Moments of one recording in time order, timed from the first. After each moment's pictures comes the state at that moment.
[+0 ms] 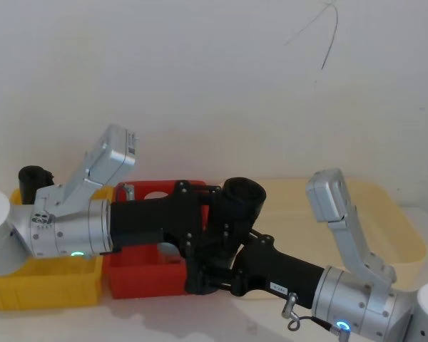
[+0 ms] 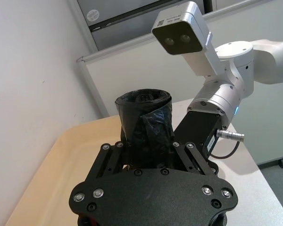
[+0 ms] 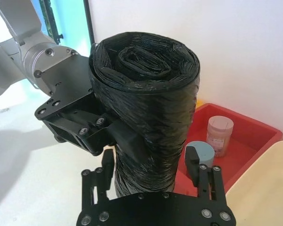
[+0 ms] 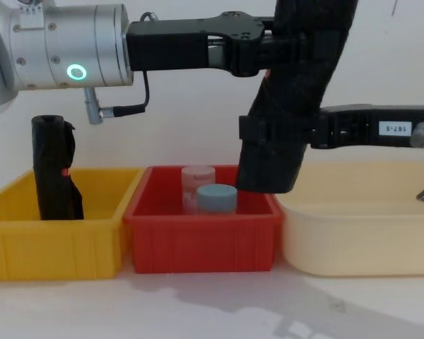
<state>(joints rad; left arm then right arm) -0.77 0.35 0.62 -1.30 -0.56 -0.10 -1.12 0.29 0.45 -0.39 -1.74 0.50 0.30 0.55</state>
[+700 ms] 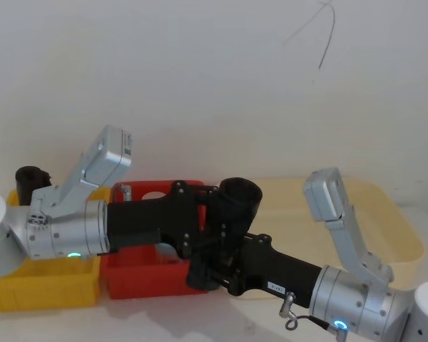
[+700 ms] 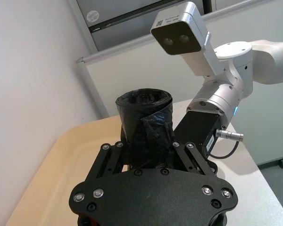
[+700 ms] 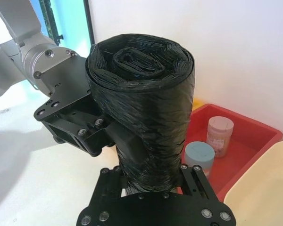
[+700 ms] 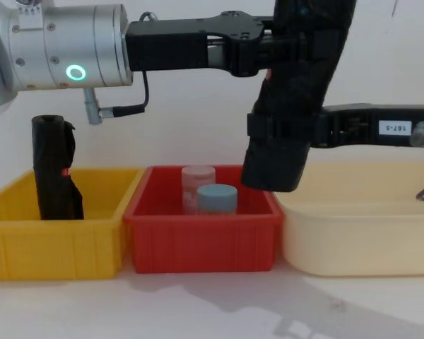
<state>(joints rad) -0.77 0.35 0.62 -1.30 -0.56 -0.11 -1.12 0.29 0.45 -0.39 -1.74 0.50 0.30 0.55</state>
